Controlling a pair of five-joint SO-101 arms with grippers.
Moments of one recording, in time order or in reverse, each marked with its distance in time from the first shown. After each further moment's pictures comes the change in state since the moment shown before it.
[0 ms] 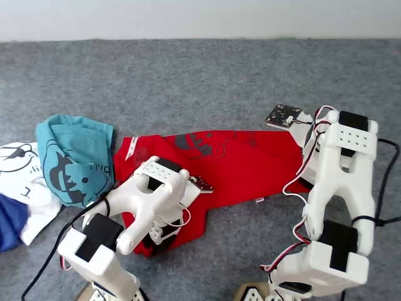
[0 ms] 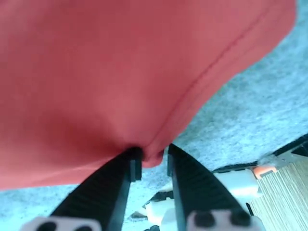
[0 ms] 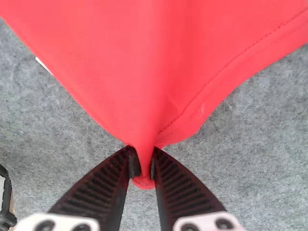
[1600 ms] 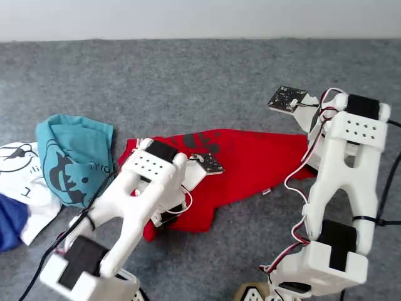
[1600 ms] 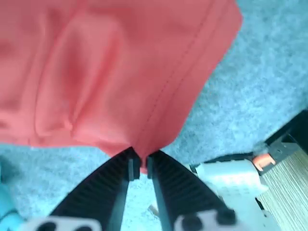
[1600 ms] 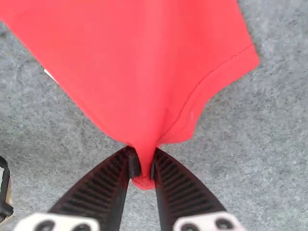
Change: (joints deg) left arm 0.3 -12.0 -9.3 9.8 -5.2; right arm -1.0 -0.1 -14.0 9.7 0.0
